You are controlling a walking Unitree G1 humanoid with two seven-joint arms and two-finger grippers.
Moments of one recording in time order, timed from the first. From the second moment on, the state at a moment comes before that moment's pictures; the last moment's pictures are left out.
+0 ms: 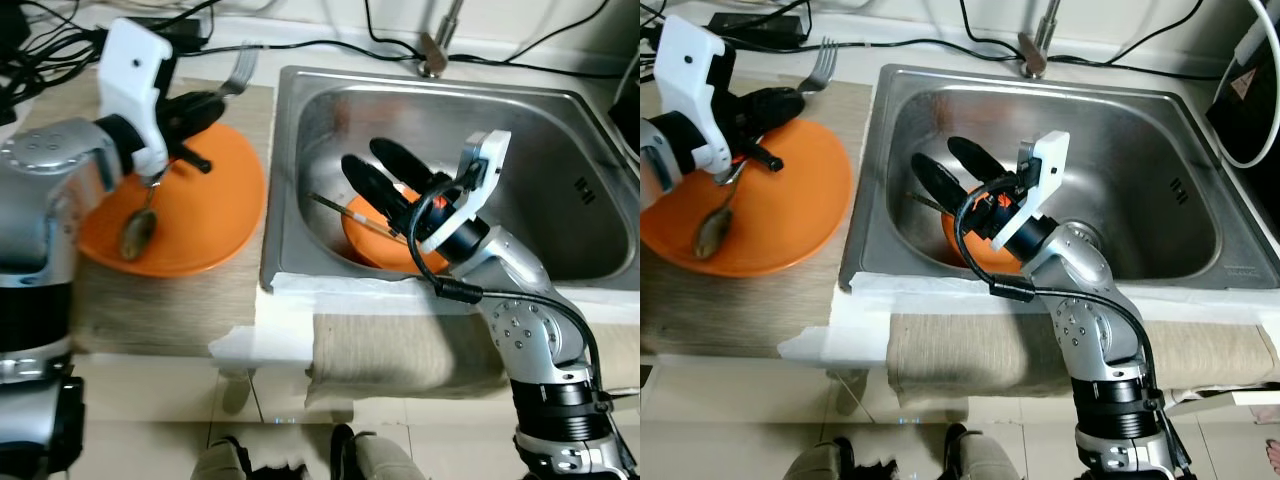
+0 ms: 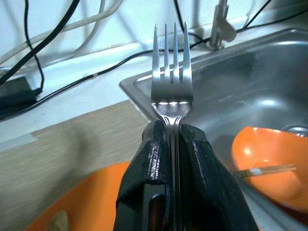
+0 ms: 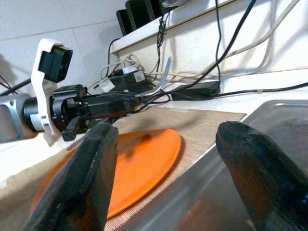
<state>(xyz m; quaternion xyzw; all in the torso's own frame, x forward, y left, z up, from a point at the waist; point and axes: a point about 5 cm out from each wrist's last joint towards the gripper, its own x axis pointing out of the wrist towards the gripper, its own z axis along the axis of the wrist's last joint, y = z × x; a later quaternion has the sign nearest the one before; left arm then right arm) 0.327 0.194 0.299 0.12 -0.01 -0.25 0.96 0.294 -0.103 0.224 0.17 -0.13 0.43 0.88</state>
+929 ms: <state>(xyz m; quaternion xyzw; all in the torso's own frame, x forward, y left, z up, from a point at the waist) 0.293 0.128 0.272 0.22 -0.10 -0.36 0.90 0.308 -0.105 0.231 0.25 -0.10 0.38 0.89</state>
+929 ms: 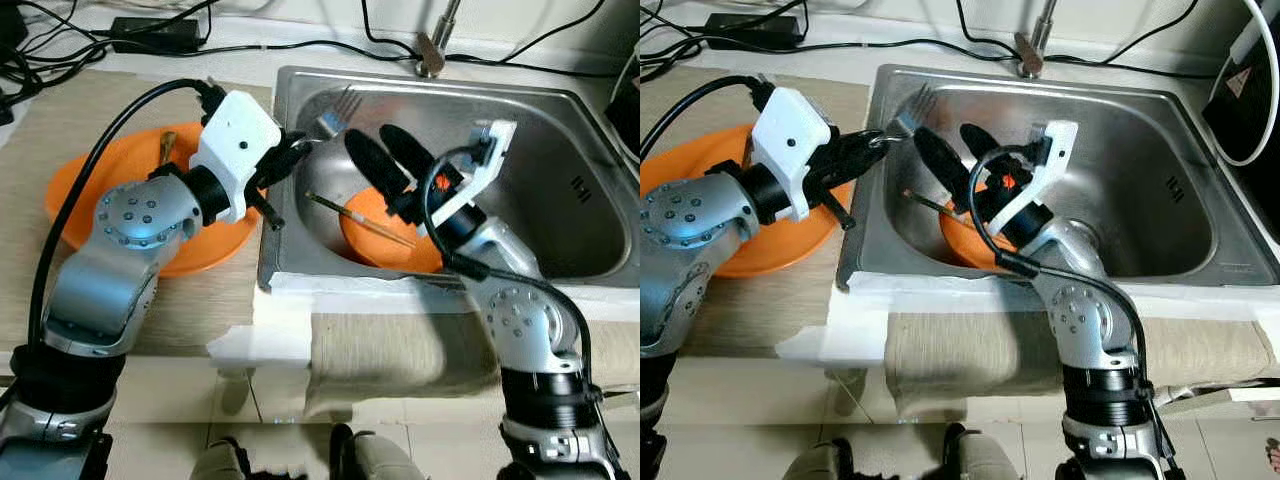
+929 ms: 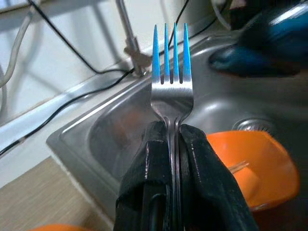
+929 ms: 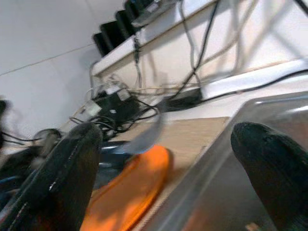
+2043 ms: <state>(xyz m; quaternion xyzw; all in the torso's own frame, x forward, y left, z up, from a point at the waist) 0.277 0.116 0.265 0.22 -0.11 -0.43 0.87 0.303 -0.094 0.227 0.28 -0.07 0.42 0.86</state>
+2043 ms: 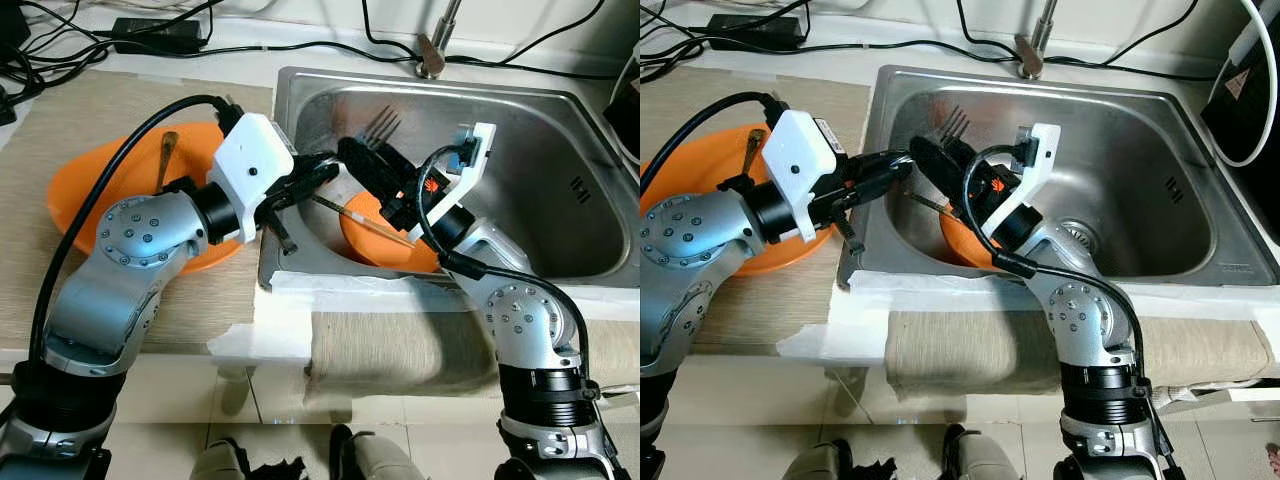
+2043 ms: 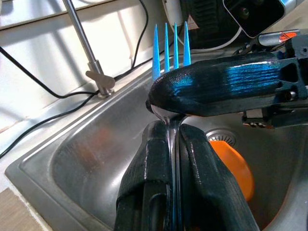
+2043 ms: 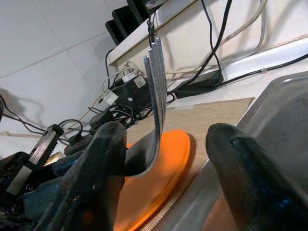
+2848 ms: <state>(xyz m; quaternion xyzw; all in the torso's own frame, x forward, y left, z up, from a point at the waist) 0.278 0.117 0.265 0.23 -0.11 -0.42 0.87 0.301 -0.091 0.231 0.29 -0.08 0.43 0.85</state>
